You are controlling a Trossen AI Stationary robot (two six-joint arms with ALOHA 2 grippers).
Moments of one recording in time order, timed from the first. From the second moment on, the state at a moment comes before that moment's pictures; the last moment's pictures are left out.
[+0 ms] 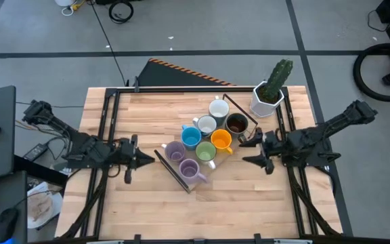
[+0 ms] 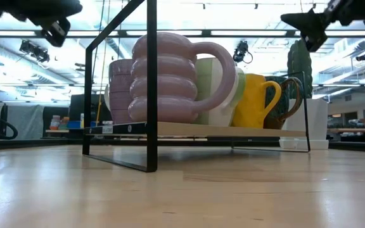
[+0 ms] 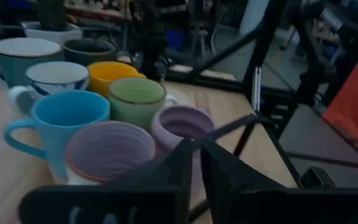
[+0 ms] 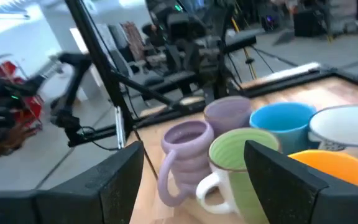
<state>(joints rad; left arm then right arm) -0.57 0.69 0.38 0.14 -0.54 -0.30 0.42 0.68 0.32 0.32 0.34 0.32</state>
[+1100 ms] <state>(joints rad) -0.35 0.55 0.01 0.66 -0.45 -0.06 0.14 0.19 0.01 0.43 0.18 0.29</state>
